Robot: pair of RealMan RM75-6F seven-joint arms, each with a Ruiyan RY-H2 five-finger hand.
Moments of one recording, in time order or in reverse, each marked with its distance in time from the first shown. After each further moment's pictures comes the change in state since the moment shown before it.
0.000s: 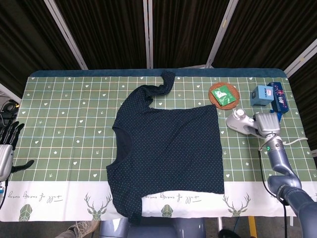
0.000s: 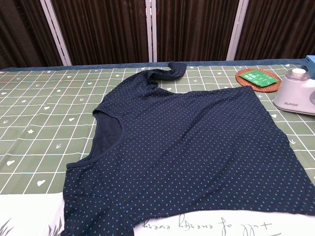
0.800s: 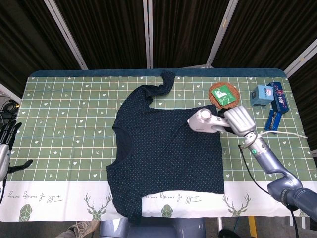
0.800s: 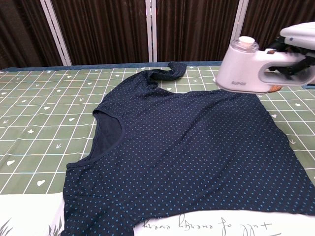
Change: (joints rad) left arm 0.007 0.026 -0.001 -0.018 0.015 0.011 -0.045; right arm 0.058 0.217 -0.044 -0.482 -0.305 0.324 0.168
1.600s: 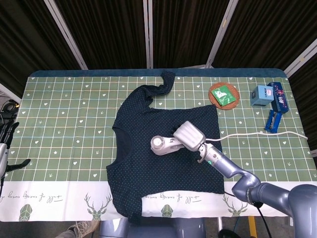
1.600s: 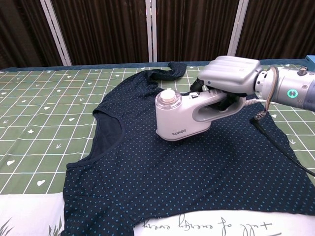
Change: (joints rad) left arm -0.008 -0.006 -0.006 0.041 -0.032 -0.027 -0.022; right arm 0.156 -0.190 -0.034 -0.071 -0.063 -0.083 -0.309
